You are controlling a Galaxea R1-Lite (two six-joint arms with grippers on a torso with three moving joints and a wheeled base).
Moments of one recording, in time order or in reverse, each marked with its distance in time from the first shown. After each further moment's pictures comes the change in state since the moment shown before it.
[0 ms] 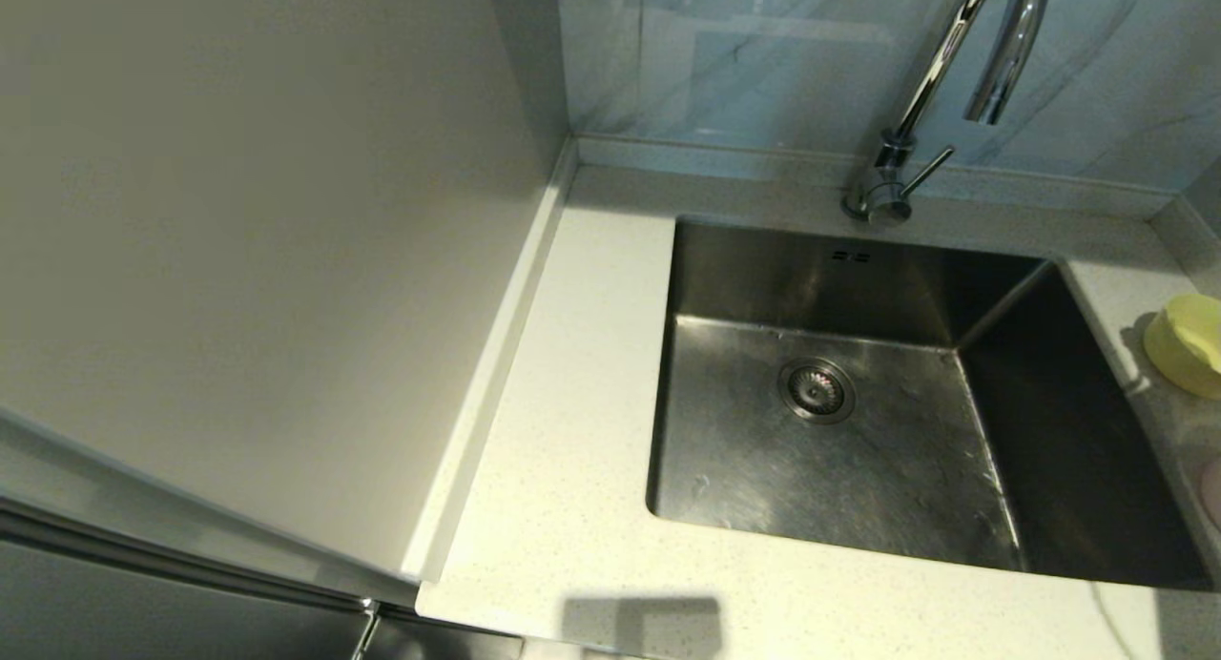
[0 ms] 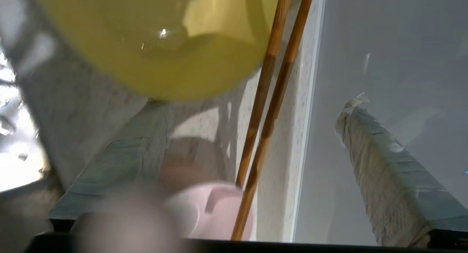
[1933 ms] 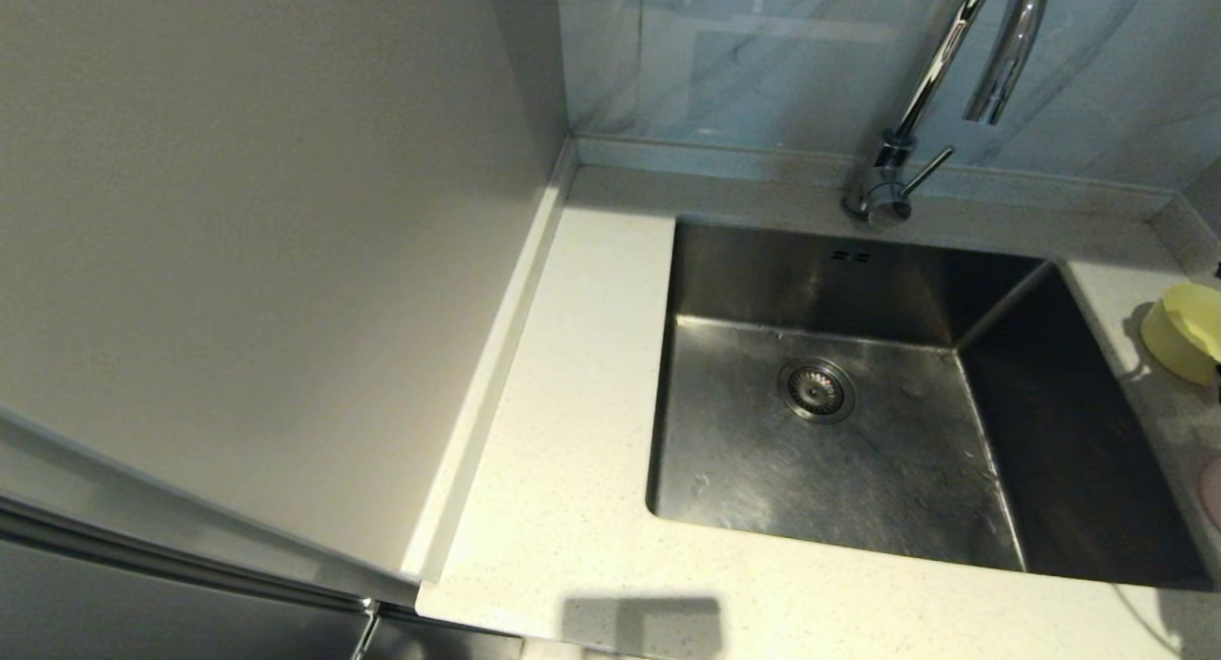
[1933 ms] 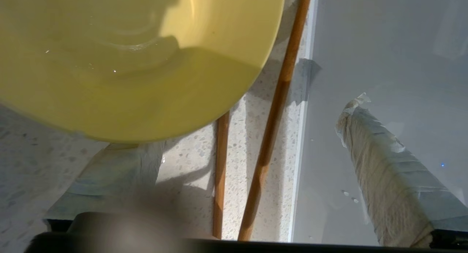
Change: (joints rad) left arm 0.000 0.000 0.000 0.000 0.000 0.000; right arm -0.005 0.109 -0.040 -0.121 -0.081 -0.023
